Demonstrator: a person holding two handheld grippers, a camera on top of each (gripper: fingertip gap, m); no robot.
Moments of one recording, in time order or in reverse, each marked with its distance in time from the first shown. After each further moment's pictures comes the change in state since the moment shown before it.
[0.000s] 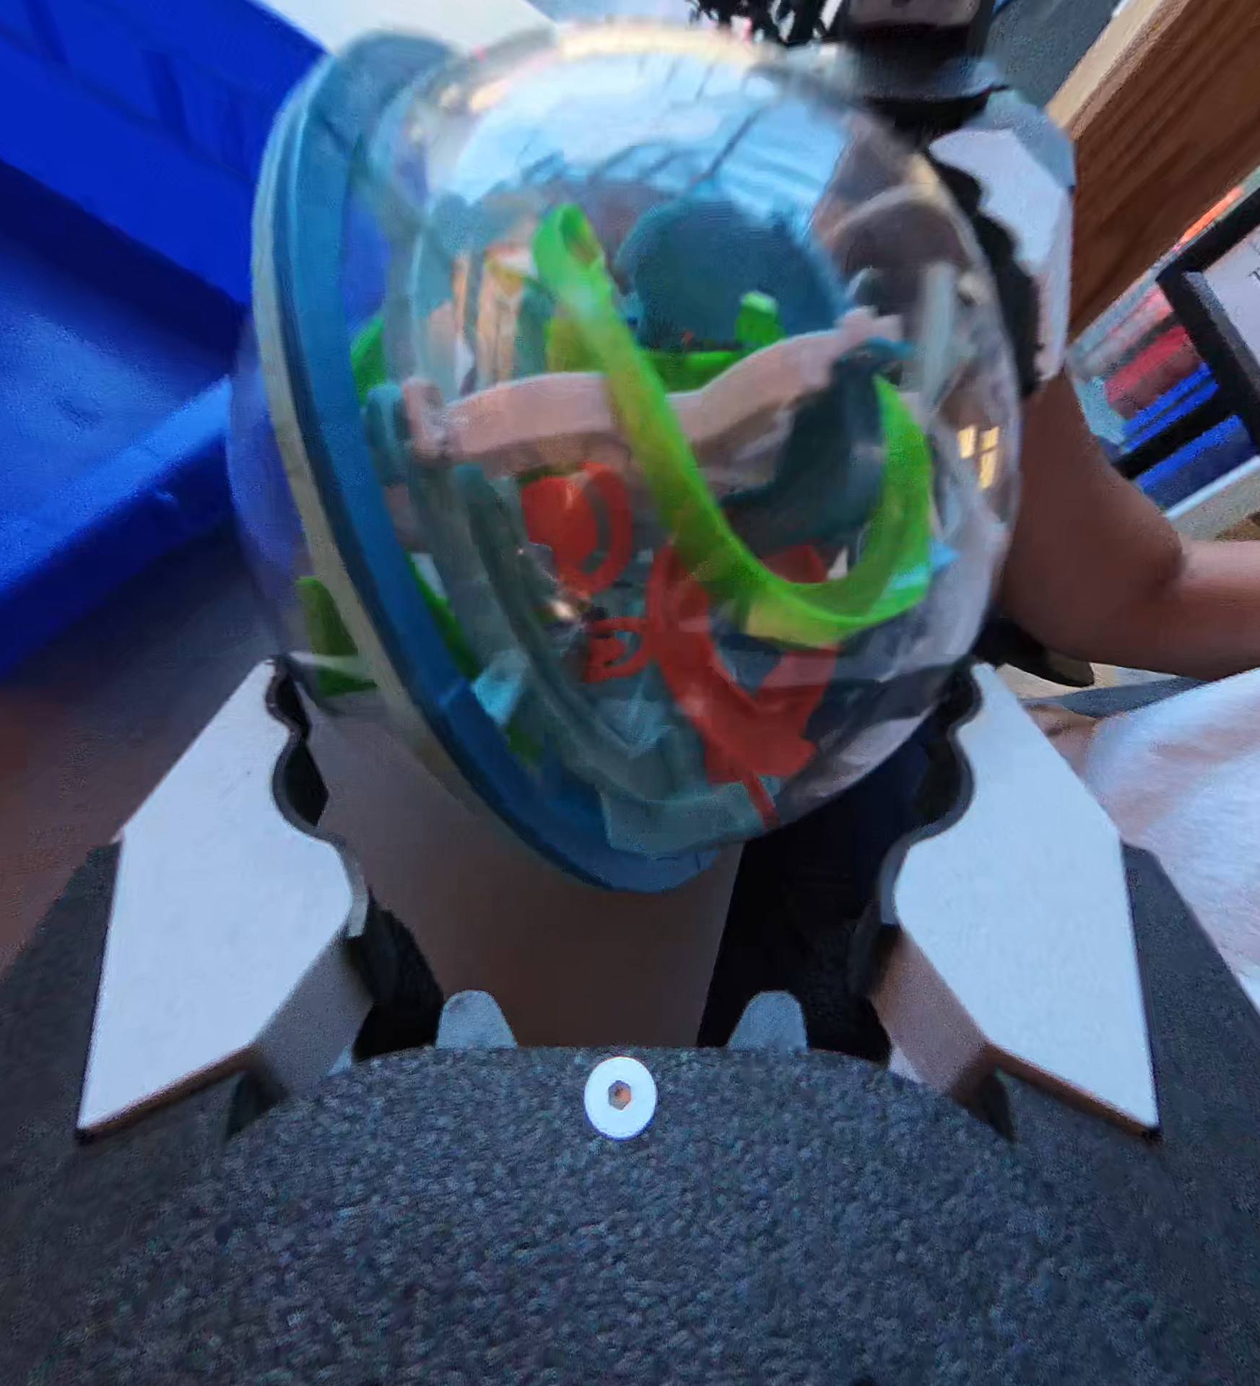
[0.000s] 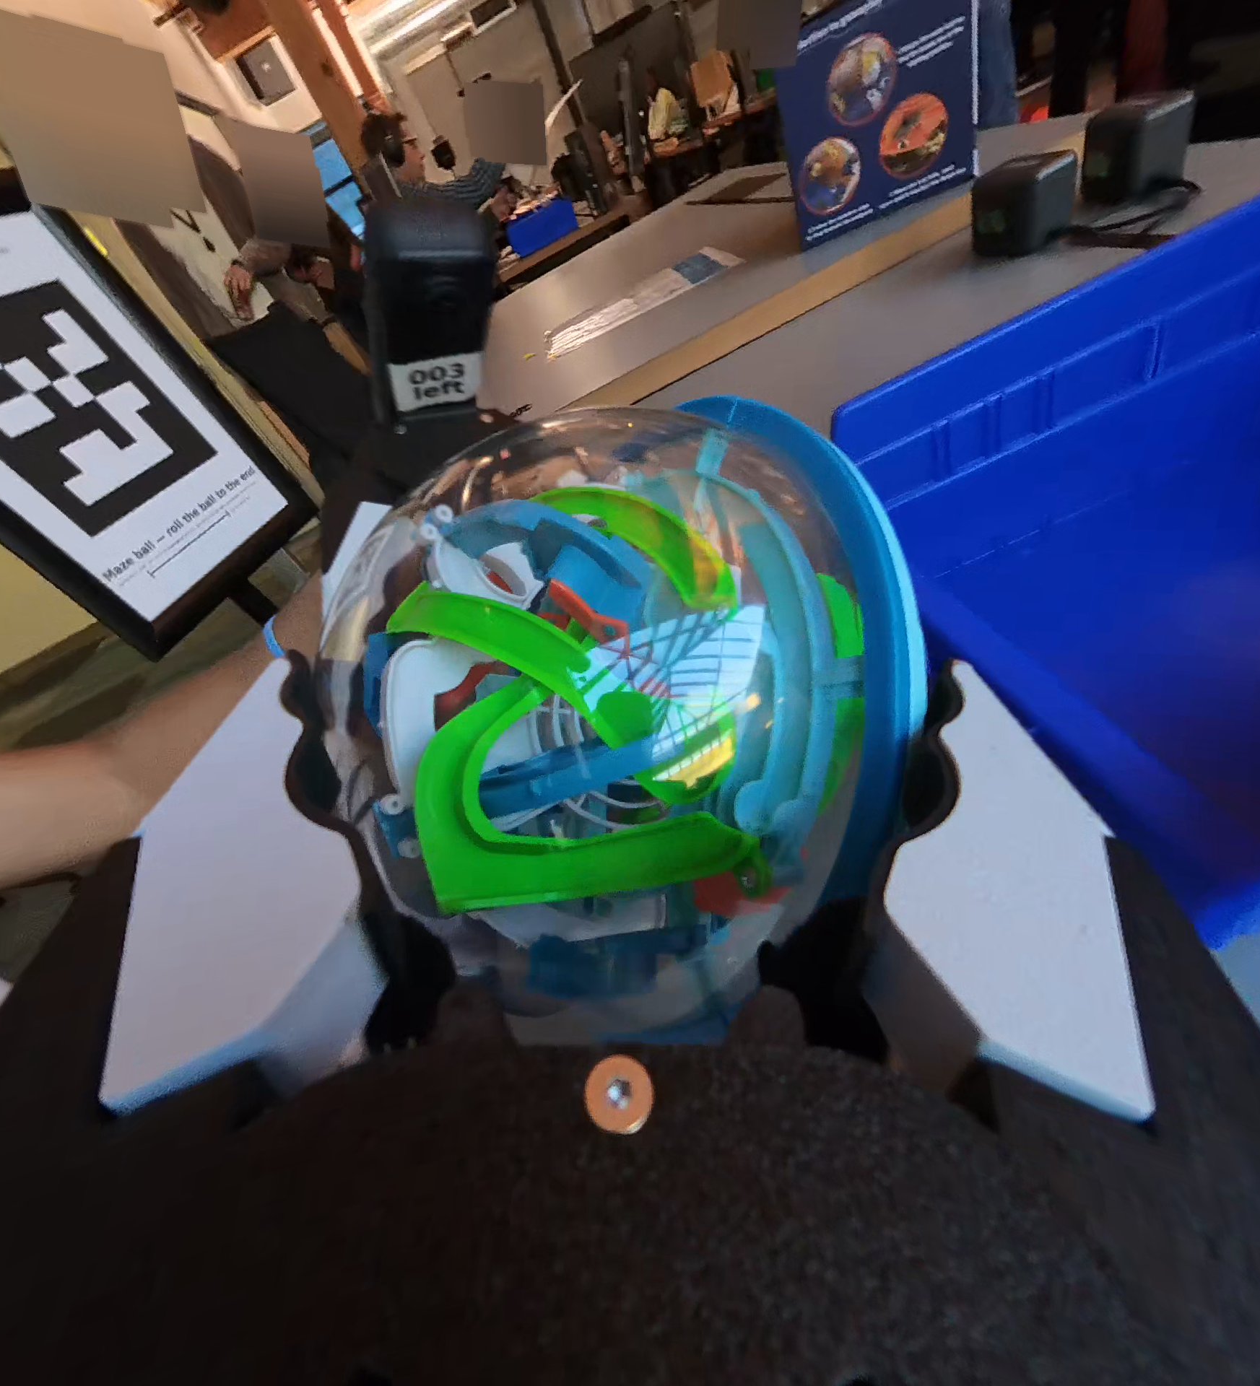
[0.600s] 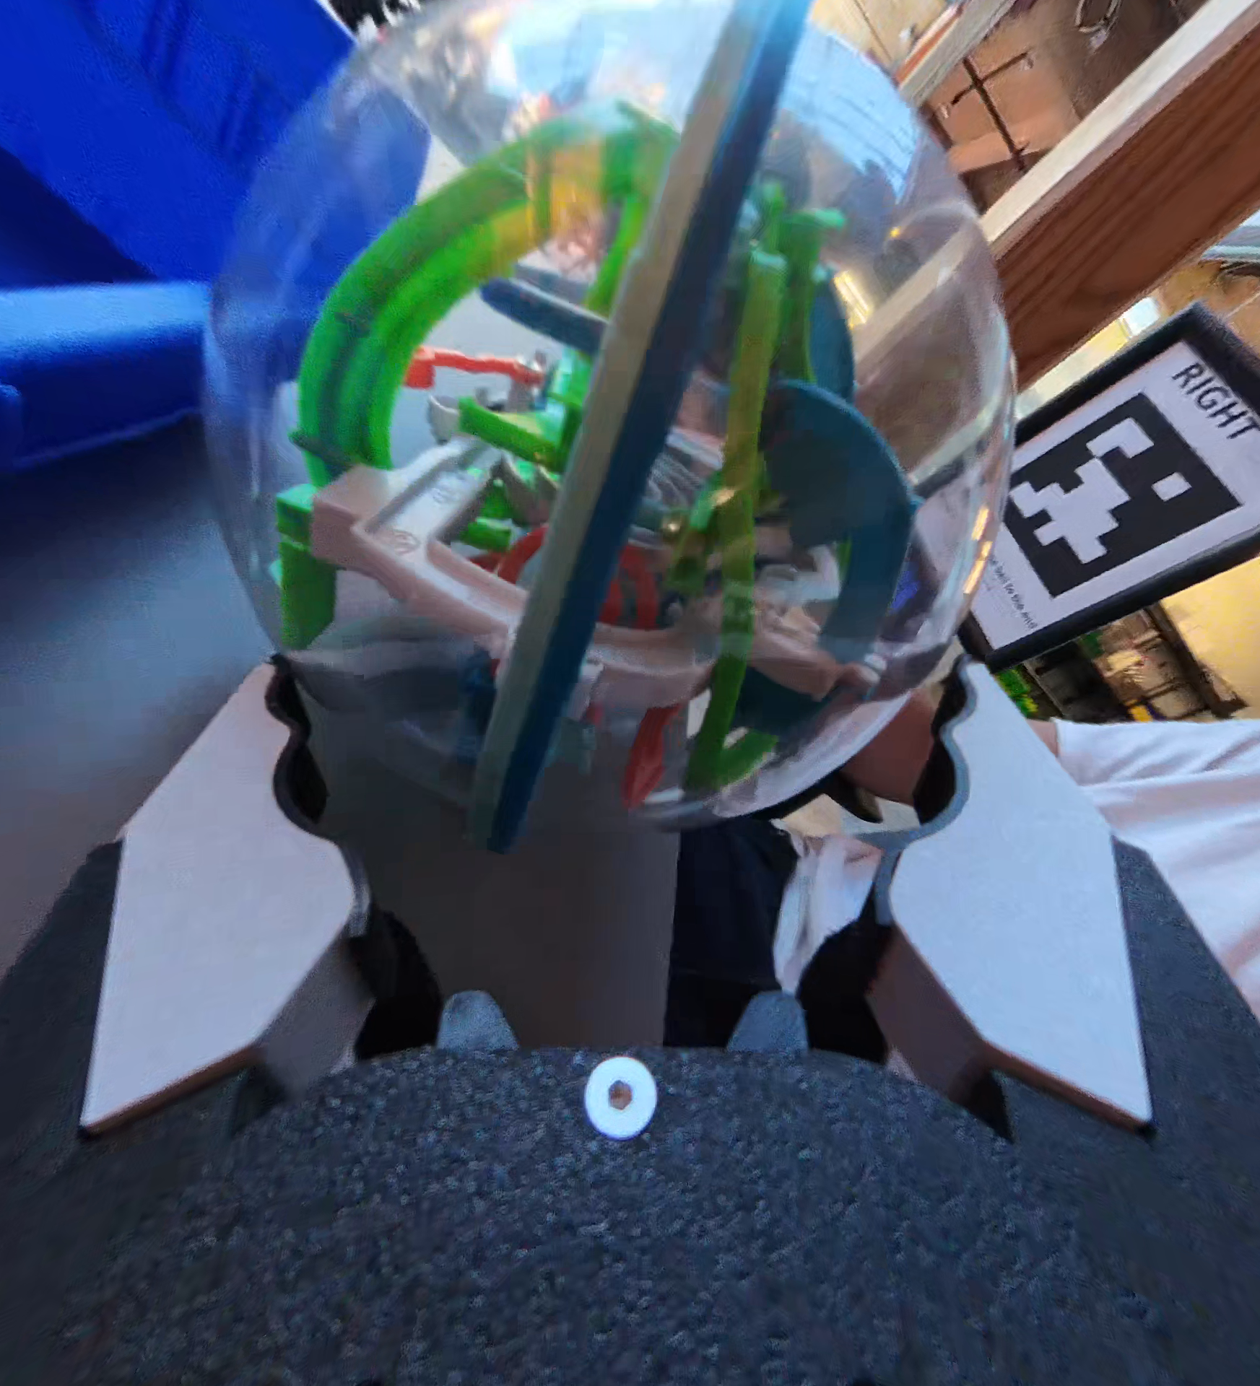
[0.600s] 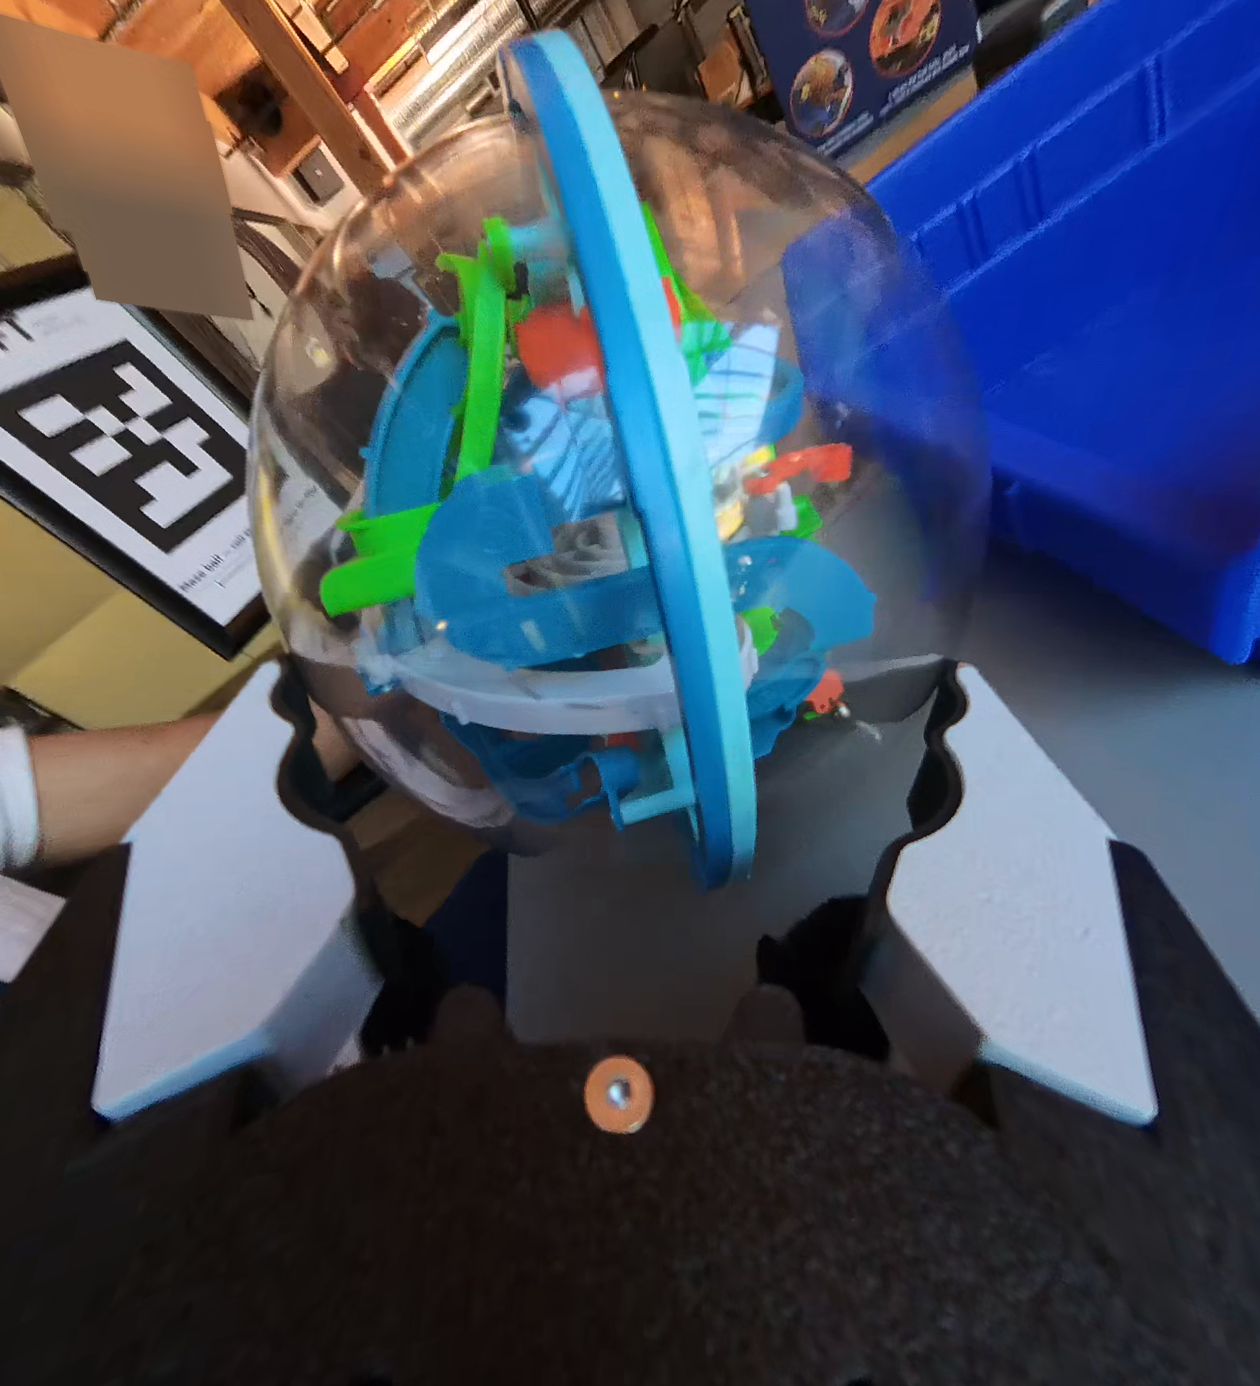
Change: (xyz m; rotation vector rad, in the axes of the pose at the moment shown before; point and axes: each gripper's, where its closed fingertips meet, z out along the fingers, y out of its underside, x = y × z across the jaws) left arm 0.000 -0.010 0.022 0.194 0.237 -0.258; right arm 0.017 0.048 -0.025 0.022 -0.055 0.168
